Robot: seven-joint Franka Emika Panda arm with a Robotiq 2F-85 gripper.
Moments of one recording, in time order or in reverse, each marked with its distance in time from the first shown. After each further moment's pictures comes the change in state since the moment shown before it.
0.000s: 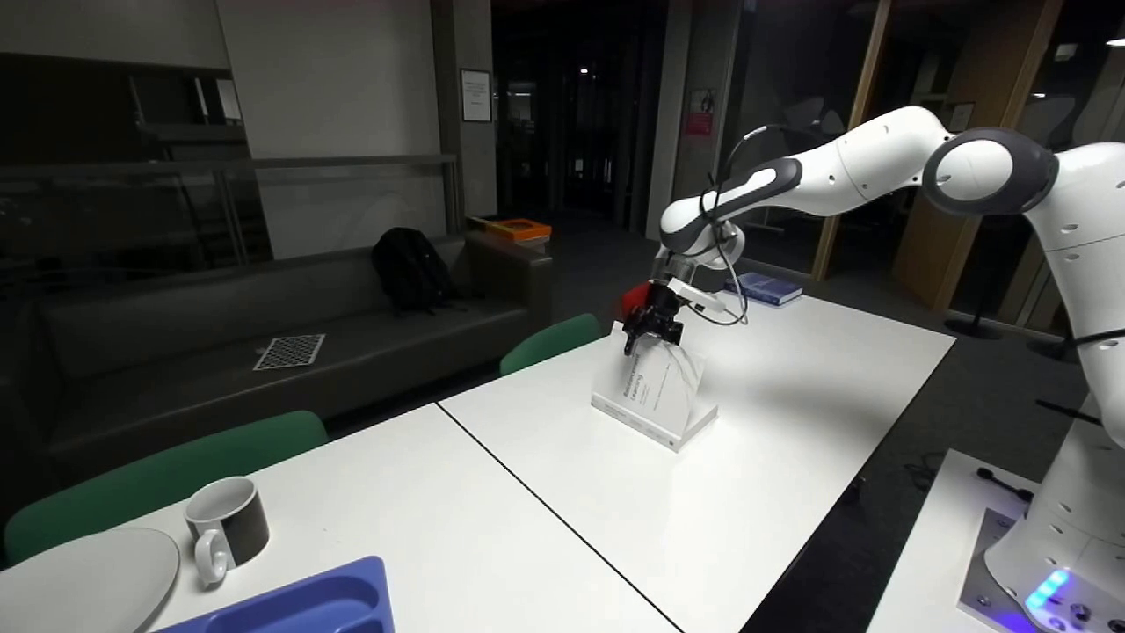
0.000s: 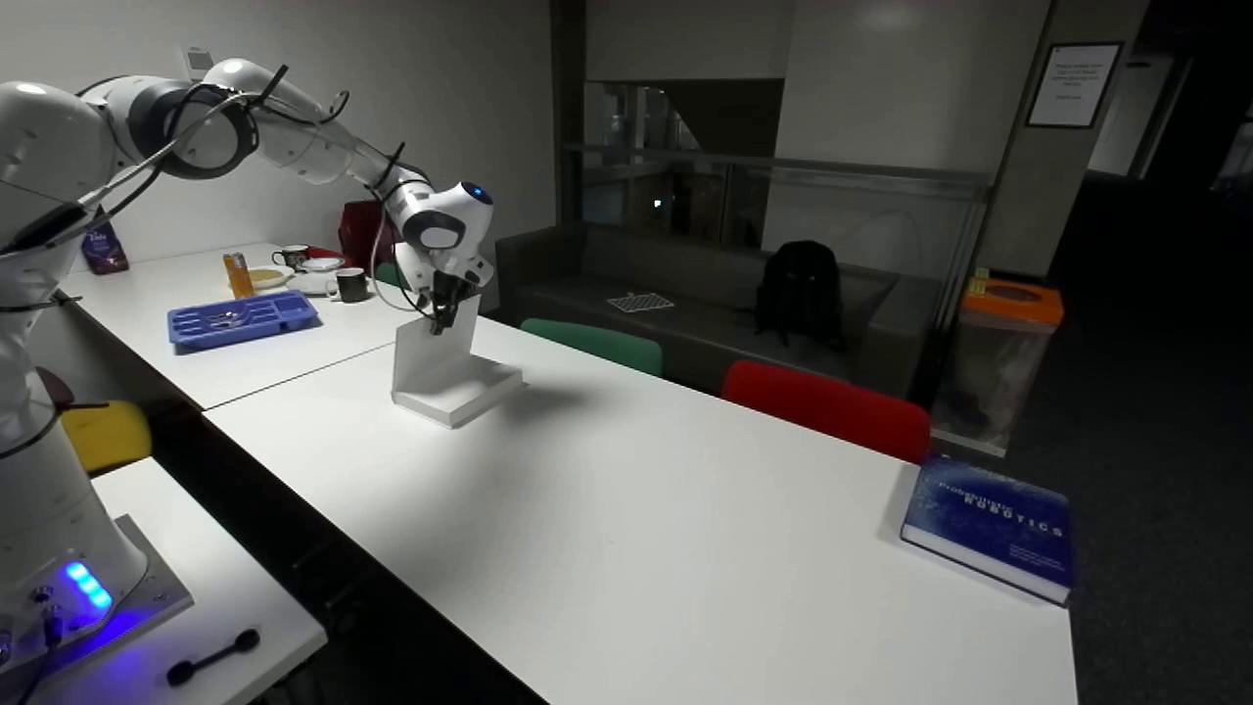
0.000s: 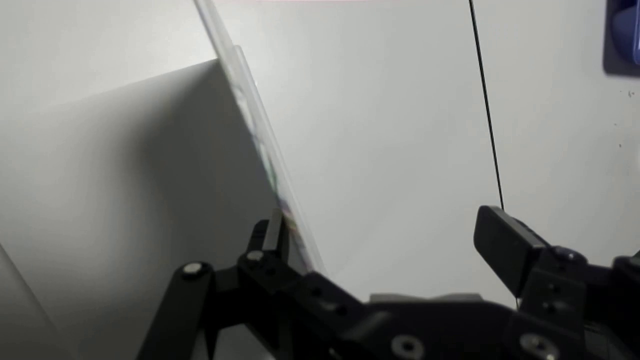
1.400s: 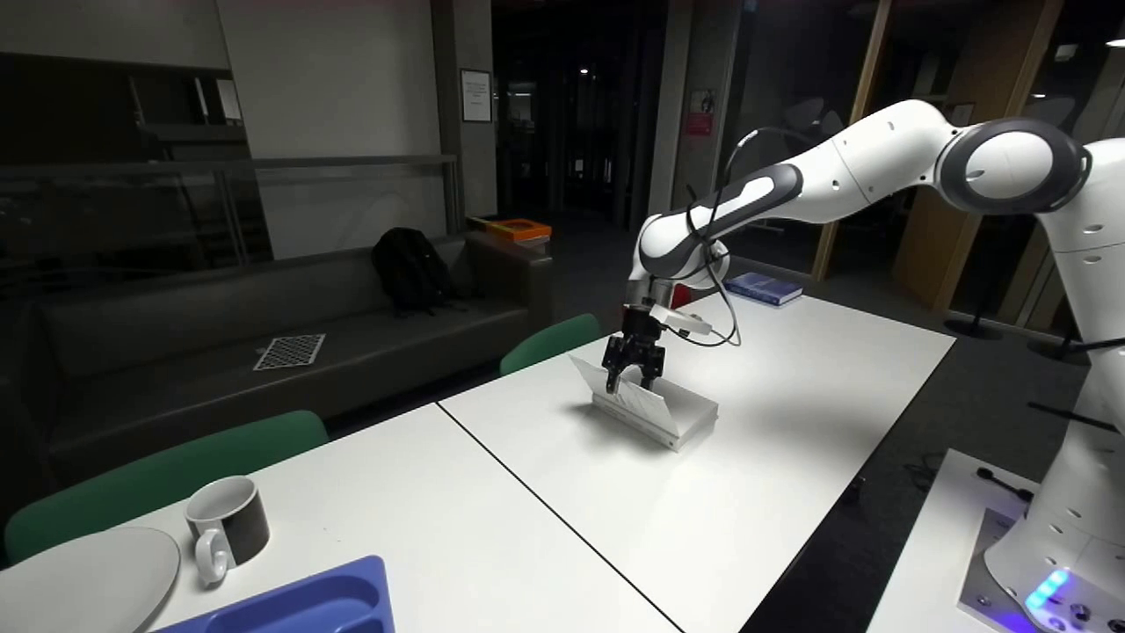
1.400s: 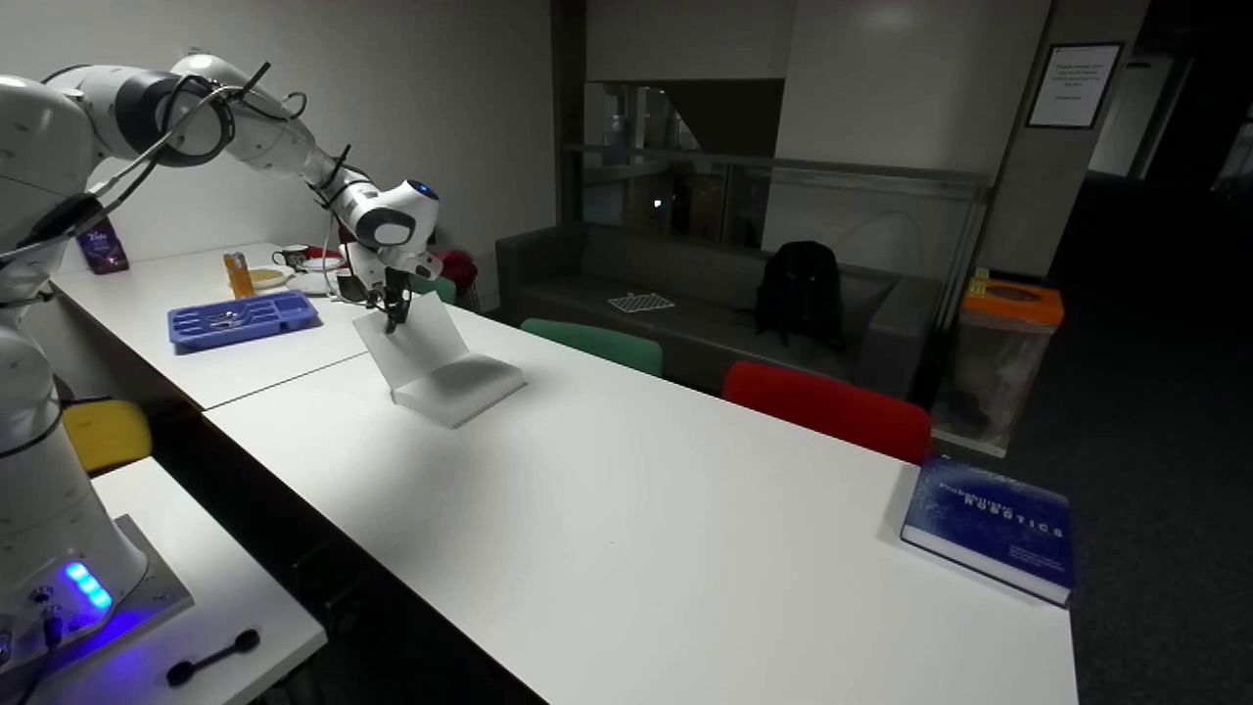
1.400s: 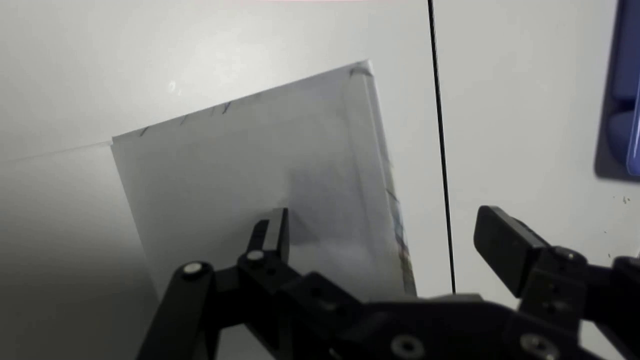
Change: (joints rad) arm 0.185 -0.040 0.010 -0.090 -0.030 0.058 0.047
